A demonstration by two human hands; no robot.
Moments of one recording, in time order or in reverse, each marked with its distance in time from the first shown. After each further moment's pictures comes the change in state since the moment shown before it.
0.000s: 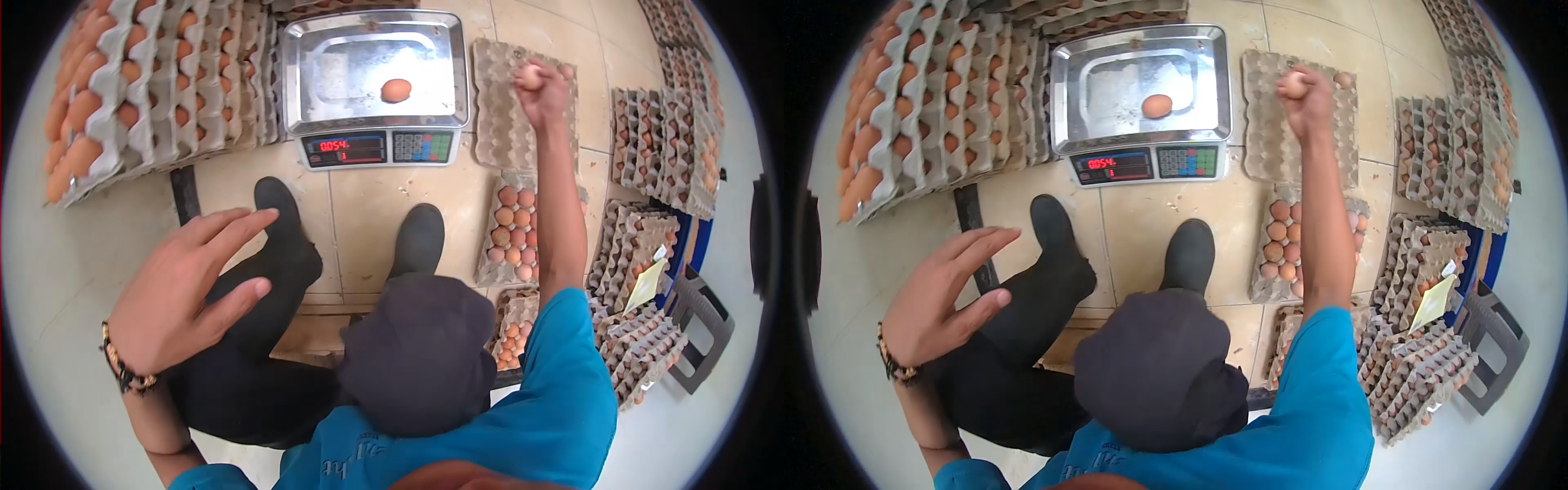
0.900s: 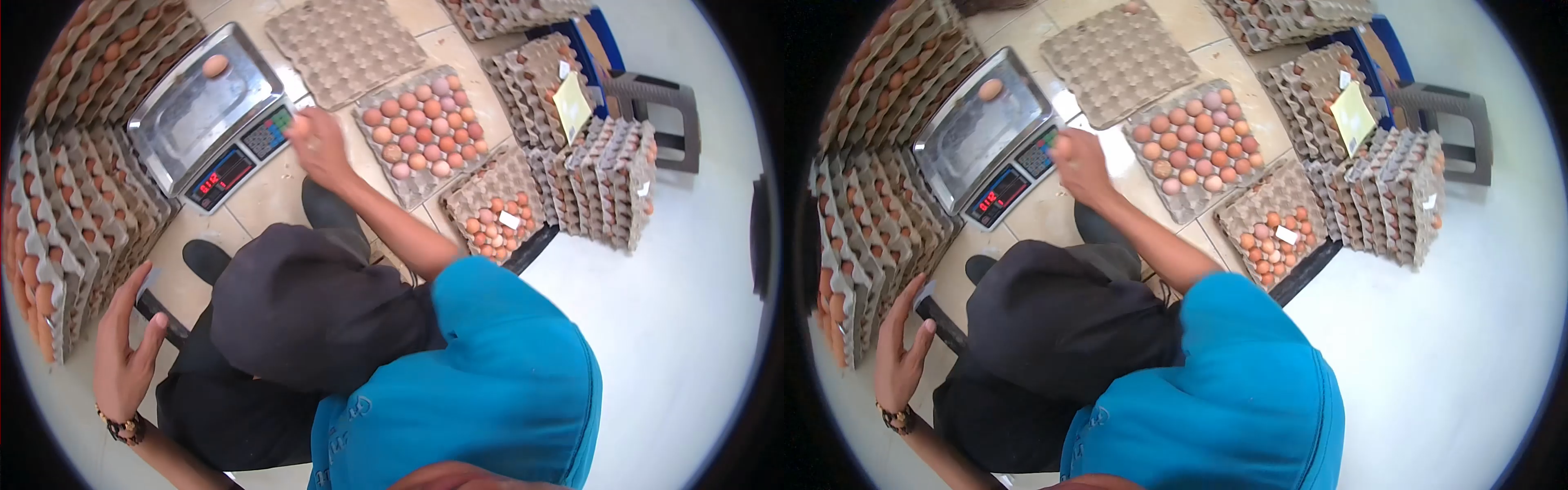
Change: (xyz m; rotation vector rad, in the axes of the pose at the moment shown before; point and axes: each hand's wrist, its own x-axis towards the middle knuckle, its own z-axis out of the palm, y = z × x) left_hand -0.023 -0.003 0.004 0.073 -0.001 0.088; right_hand -0.247 0.126 0.054 -0.957 0.271 -0.721
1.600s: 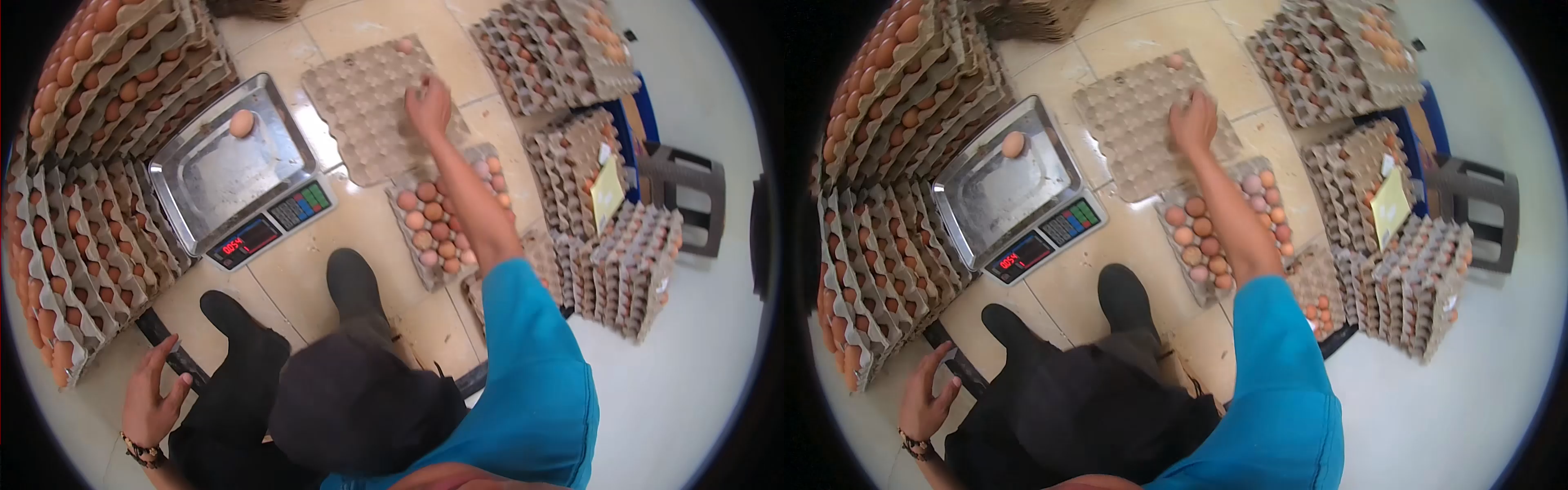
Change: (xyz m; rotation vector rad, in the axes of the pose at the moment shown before) left_hand 0.039 -0.027 0.007 -0.003 -0.068 -0.204; right_hand 0.226 0.189 -0.057 -0.532 0.163 0.116
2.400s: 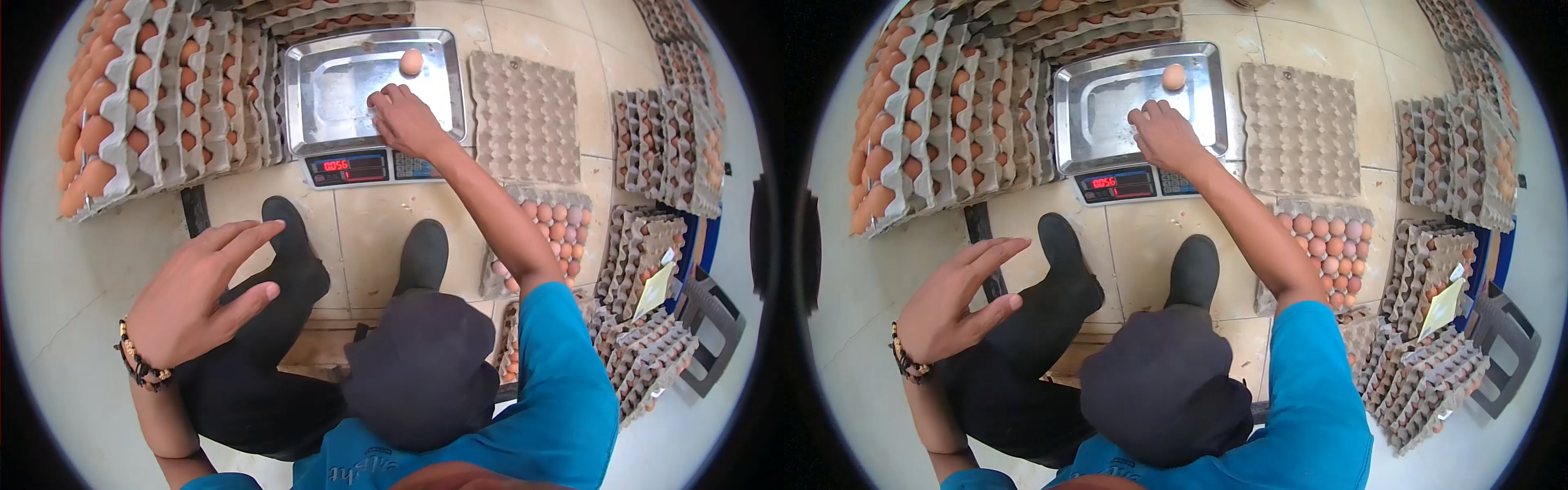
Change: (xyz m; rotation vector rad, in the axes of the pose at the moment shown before) left_hand -0.012 0.032 -0.012 -0.063 0.045 0.101; right_hand -0.138 -0.245 0.050 0.304 -0.836 -0.898
